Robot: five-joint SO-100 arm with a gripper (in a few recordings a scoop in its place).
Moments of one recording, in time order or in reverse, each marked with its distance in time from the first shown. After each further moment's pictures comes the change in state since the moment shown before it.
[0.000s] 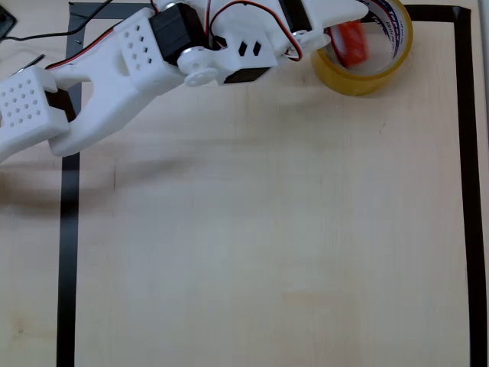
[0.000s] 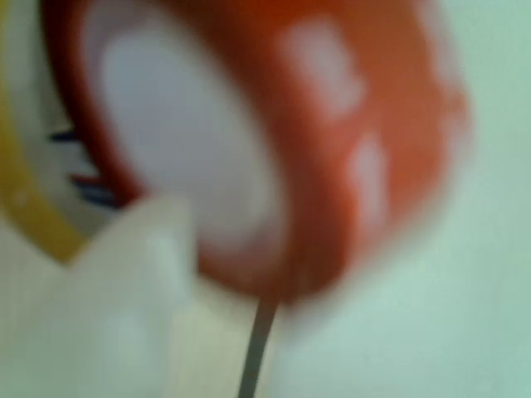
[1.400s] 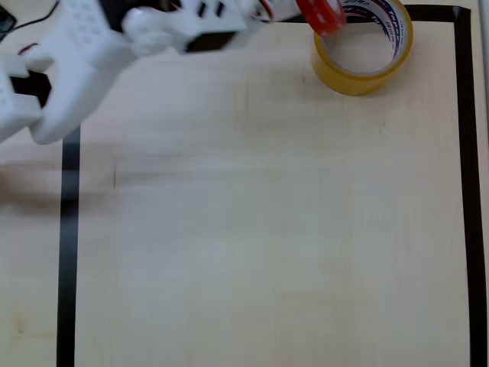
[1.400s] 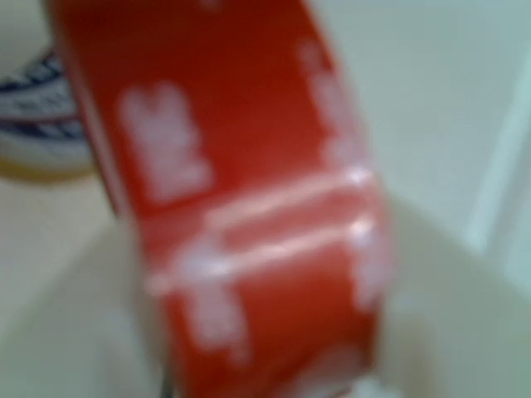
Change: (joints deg) arm -2.1 9.6 0.0 7.3 0.0
